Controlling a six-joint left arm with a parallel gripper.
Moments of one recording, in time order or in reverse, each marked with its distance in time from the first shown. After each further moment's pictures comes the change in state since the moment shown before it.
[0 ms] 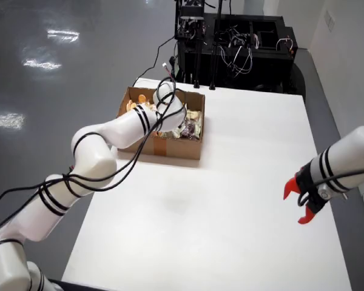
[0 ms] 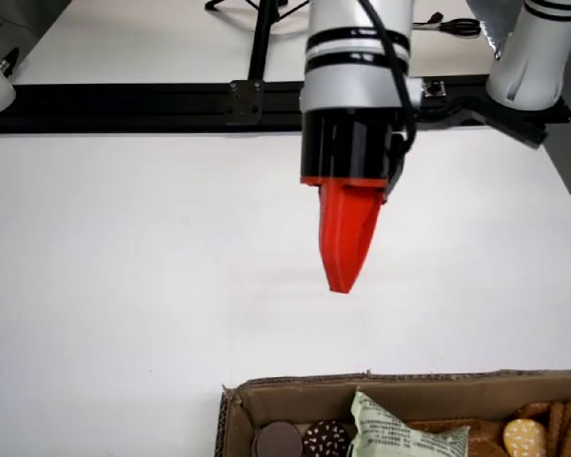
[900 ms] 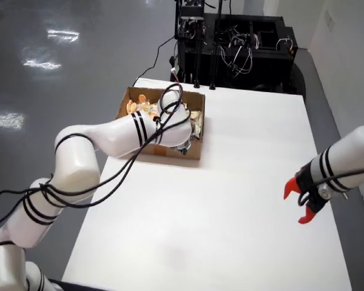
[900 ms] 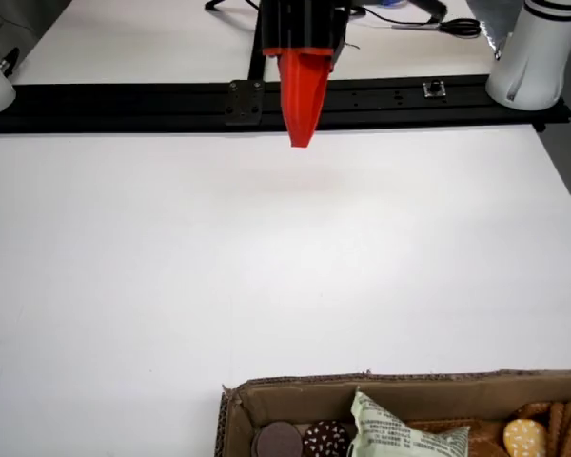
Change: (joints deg) arm -10.9 -12.7 13.7 -5.9 12.7 -15.4
